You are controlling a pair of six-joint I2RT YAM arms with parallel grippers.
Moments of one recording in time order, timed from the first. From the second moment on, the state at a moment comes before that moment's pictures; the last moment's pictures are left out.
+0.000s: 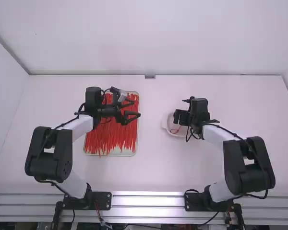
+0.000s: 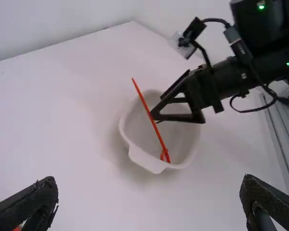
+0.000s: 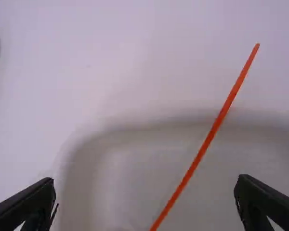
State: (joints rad) left arm -0.04 1.67 0.87 0.20 1.14 0.20; right arm 0.18 1.60 0.75 -0.05 -0.12 0.27
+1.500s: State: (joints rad) left arm -0.01 1.10 0.66 -0.11 0.80 0.03; right arm 0.07 0.92 0.62 -0.19 -0.03 0.08
